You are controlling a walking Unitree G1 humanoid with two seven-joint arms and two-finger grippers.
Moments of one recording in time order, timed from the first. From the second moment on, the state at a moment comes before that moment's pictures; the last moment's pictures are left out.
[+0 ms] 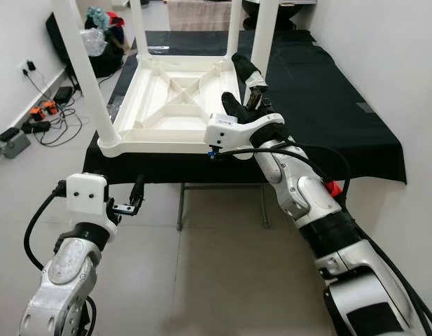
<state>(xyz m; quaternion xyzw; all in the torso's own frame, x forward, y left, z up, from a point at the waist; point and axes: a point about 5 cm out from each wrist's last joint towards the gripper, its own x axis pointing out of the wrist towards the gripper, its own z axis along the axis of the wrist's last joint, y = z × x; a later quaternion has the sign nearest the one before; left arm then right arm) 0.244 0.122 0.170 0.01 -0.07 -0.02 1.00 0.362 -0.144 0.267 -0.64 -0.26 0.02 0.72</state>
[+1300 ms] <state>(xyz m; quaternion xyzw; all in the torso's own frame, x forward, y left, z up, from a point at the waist) 0.250 0.119 0.174 0.01 -0.08 -0.02 1.00 0.413 -0.180 0.262 -0.92 -0.09 0.05 0.39</state>
